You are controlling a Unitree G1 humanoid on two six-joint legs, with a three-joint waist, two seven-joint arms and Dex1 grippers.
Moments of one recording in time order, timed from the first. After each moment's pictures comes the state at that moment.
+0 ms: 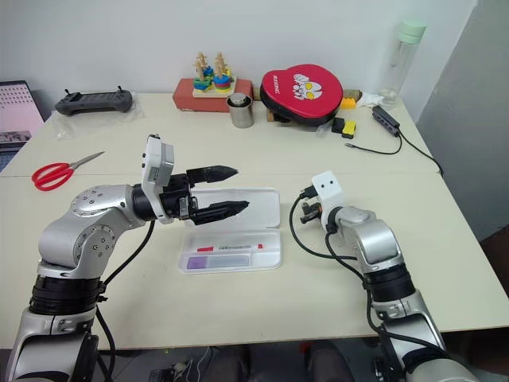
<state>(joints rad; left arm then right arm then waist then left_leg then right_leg) -0.54 0.66 0.04 -0.12 -0.61 0.53 -1.06 -0.64 -0.25 0.16 0.00 0.14 1.00 0.30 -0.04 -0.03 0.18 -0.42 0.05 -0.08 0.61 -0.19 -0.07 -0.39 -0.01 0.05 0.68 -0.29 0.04</state>
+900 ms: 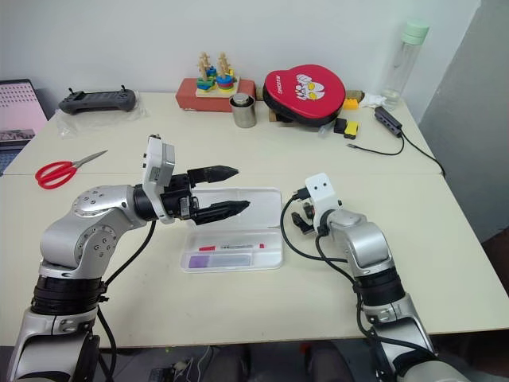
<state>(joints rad) -0.54 0.65 0.04 -0.12 -0.60 0.53 -1.05 -0.62 -0.18 0.15 -0.01 0.10 1.04 0.24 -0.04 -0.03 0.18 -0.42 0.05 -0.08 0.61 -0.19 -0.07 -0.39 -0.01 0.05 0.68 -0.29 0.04</state>
